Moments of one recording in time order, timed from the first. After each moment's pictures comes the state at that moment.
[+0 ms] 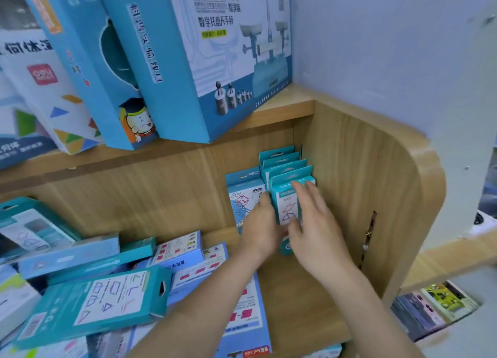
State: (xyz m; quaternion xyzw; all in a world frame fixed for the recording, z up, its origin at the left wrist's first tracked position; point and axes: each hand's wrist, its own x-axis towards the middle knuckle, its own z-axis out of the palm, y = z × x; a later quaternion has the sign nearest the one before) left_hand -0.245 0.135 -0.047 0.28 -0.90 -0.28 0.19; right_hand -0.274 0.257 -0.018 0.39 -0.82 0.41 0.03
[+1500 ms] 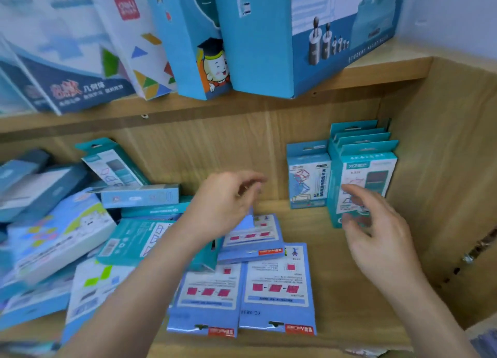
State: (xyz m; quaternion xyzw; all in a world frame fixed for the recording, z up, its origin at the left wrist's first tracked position) left_hand -0.105 0.081 0.017 0.28 -0.92 -0.16 0.23; right_hand -0.268 0.247 -0.044 0.41 -0.76 0.51 -0.03
